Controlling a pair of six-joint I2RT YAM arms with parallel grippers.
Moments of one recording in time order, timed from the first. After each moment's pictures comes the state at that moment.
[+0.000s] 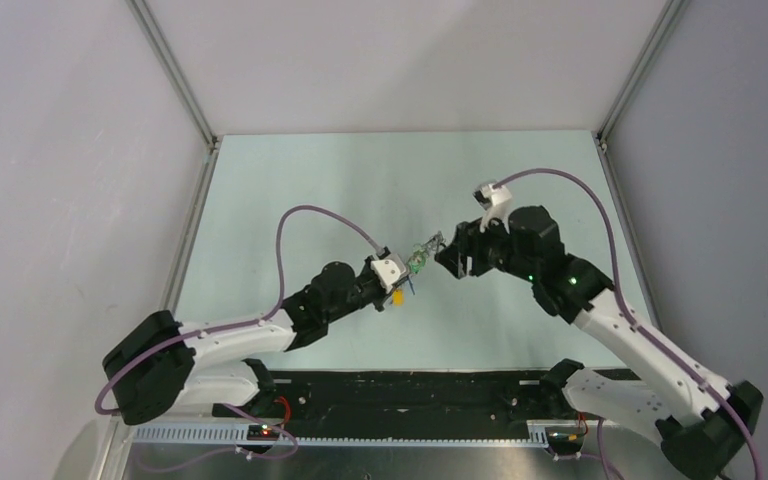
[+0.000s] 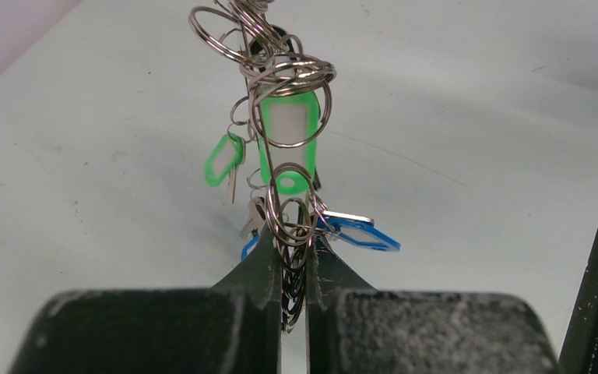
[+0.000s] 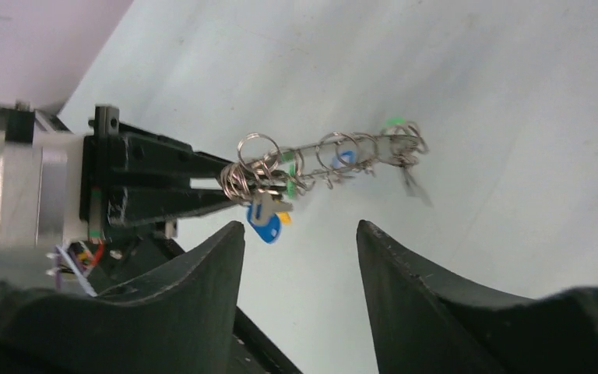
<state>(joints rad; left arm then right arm) -0.94 1.21 0.47 0.52 0.04 0.17 0.65 0.99 0.94 -0.36 -0.20 0.36</state>
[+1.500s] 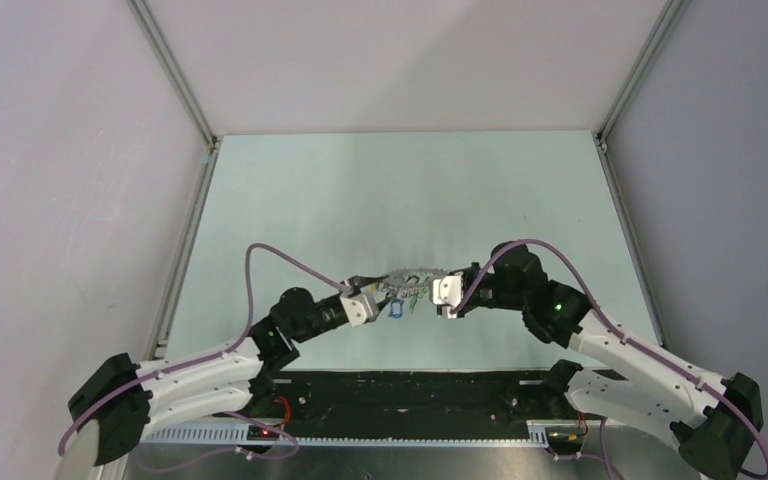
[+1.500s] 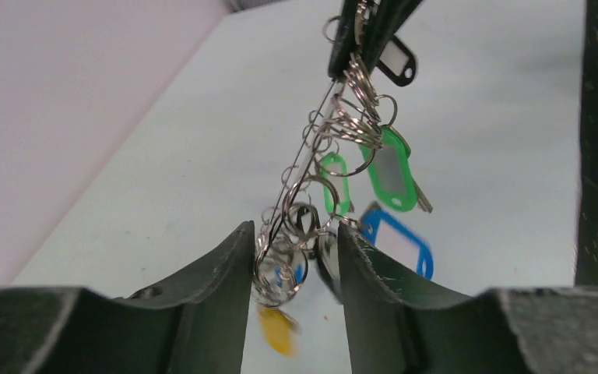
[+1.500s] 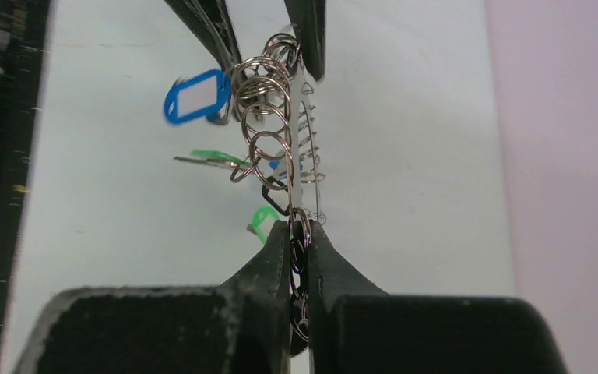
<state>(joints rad) -0.93 0.88 0.23 0.60 0.22 0.43 0.81 0.89 0.69 -0.24 -0.45 -0.85</state>
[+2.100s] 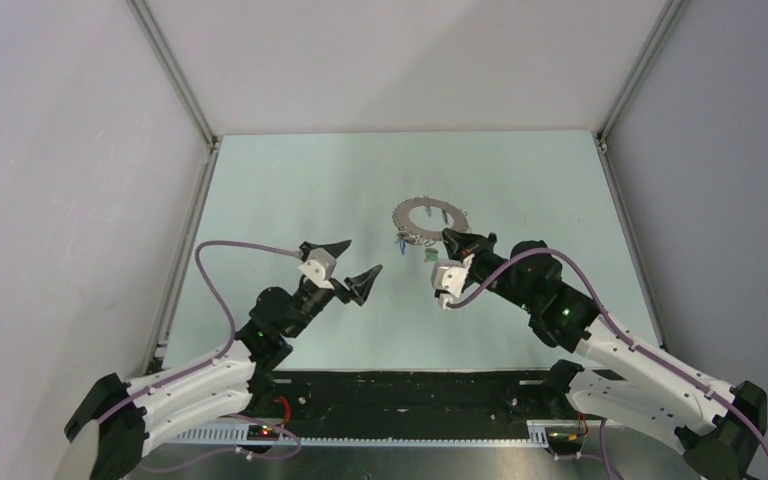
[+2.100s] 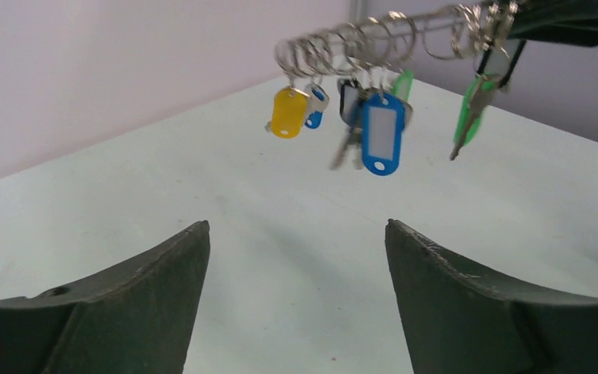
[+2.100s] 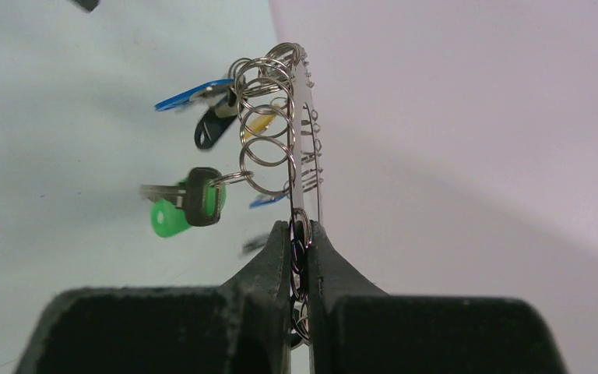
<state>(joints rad) -0.81 0.77 0.21 0.73 -0.09 0.02 0.83 0.83 0.69 0.01 -0.08 -1.05</state>
